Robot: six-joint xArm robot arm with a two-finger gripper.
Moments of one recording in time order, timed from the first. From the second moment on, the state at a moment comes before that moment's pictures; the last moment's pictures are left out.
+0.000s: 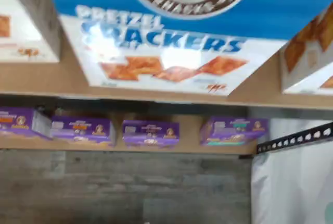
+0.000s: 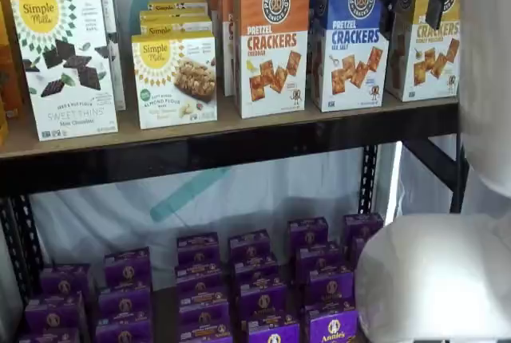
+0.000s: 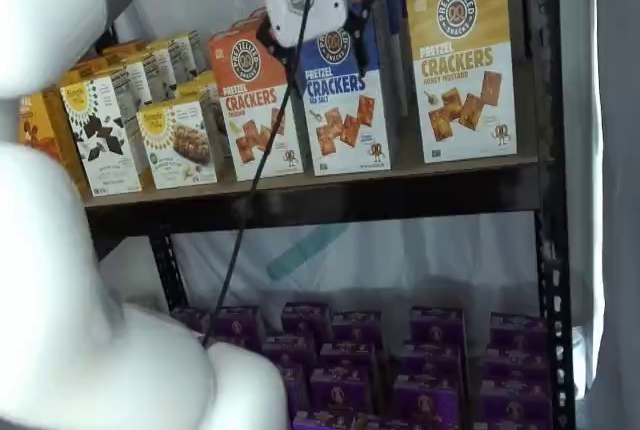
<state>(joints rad) -0.31 -0.74 -1.20 -0.01 1.68 -0.29</state>
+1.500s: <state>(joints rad) -0.76 -0.22 -1.77 0.40 2.10 -2.13</state>
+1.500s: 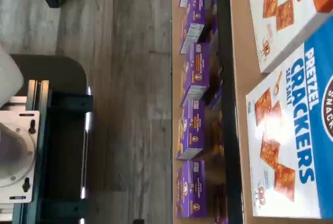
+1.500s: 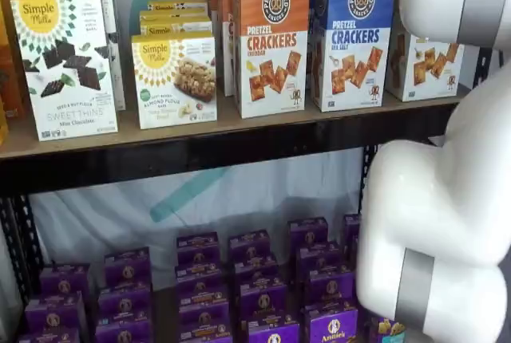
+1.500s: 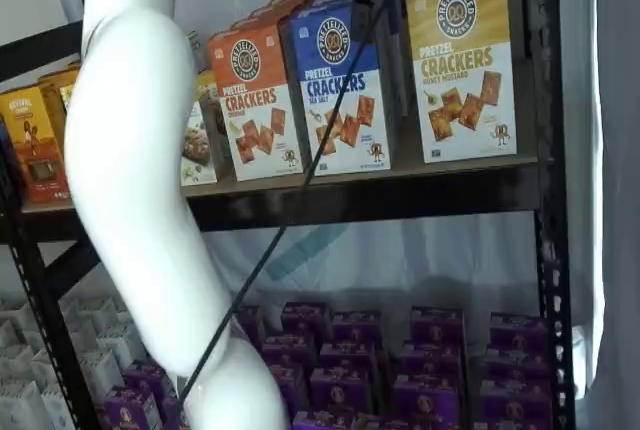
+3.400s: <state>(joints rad) -0.73 -0.24 -1.60 0.44 1.51 -2.22</state>
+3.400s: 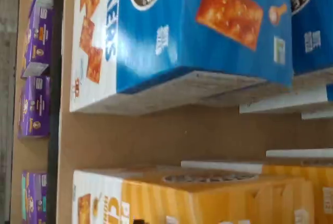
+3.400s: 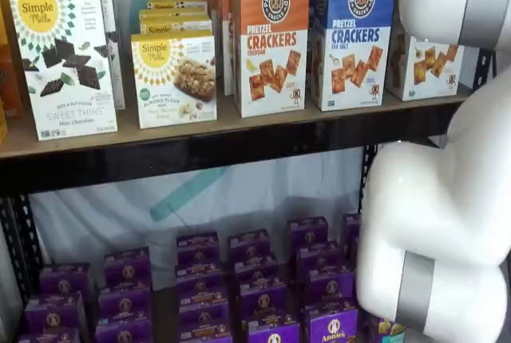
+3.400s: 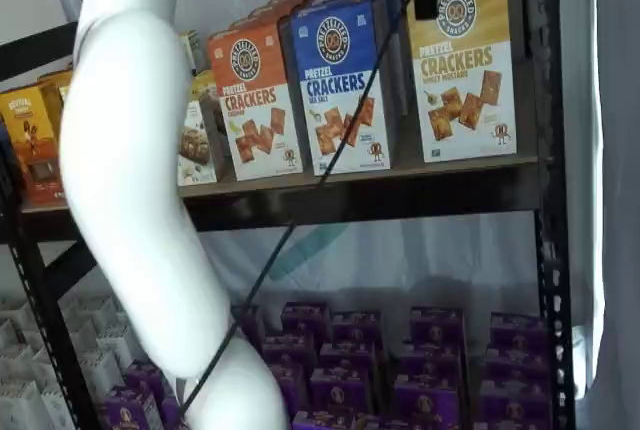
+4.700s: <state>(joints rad) -0.66 -0.07 -1.87 0.29 1.71 -2.14</state>
